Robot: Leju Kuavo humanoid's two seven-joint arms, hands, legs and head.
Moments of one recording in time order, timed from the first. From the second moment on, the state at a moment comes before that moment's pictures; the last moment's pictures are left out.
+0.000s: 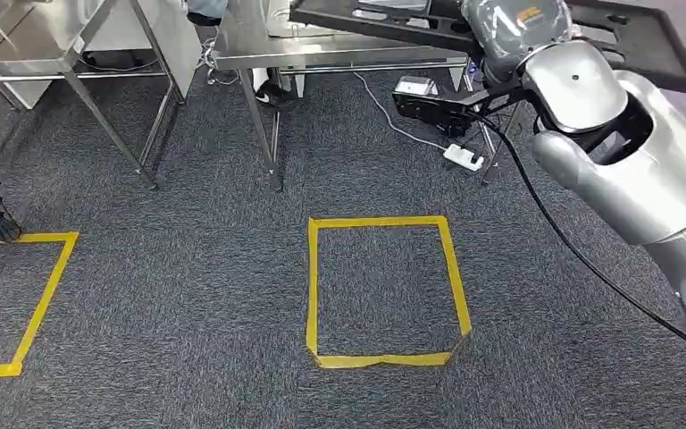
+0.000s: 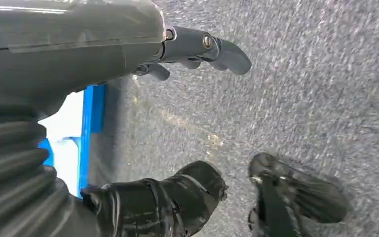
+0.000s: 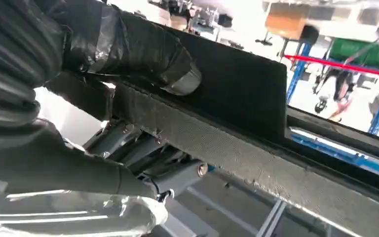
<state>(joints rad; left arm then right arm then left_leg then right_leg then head) -0.09 0.06 -0.32 -0.20 0.56 0.37 0.28 -1.30 -0.45 1.00 -1.24 0.97 0.26 0.21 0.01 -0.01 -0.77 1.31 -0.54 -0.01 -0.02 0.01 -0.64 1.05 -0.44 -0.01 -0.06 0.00</state>
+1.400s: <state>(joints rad) -0.09 0.06 -0.32 -0.20 0.57 0.36 0.30 -1.36 -0.18 1.05 -0.96 1.02 0.16 0.14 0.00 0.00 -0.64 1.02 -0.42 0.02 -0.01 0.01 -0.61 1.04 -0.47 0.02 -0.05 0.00</state>
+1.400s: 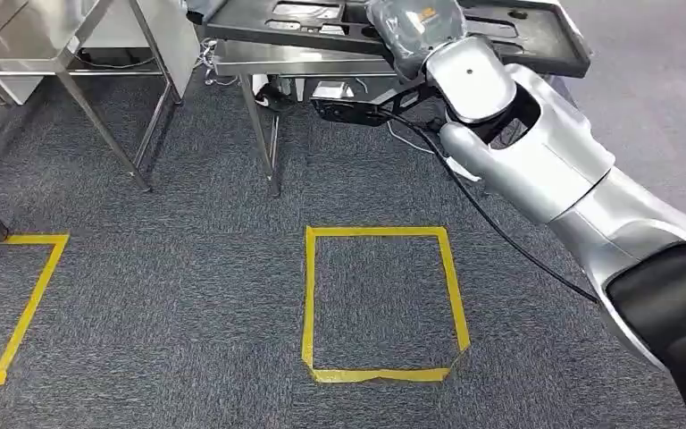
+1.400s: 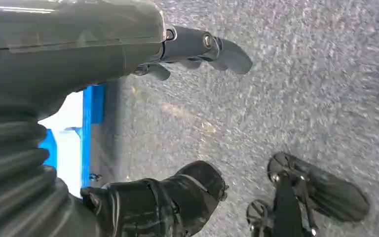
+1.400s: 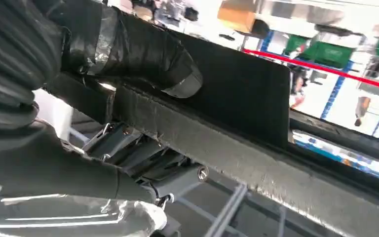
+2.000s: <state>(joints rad) -0.08 0.06 -0.33 -0.20 0.56 0.37 0.29 -1.36 -0.18 1.07 -0.94 1.02 0.17 0.14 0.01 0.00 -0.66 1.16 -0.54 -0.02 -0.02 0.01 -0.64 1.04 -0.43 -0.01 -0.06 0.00</state>
